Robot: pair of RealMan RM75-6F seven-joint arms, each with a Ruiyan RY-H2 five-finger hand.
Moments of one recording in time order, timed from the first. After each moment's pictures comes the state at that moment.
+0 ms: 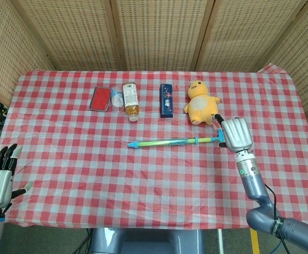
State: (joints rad) left arm -0.08 -1.27 -0.06 -1.64 1.48 1.56 0.24; right arm 0.57 -1.44 0.36 -1.44 -1.20 1.09 -0.42
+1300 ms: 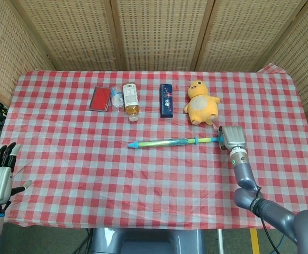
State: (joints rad) left arm -0.09 -1.27 -0.09 -1.63 1.41 1.50 0.25; right arm 0.72 -1.67 0.27 -0.96 -0.85 0.80 -0.45
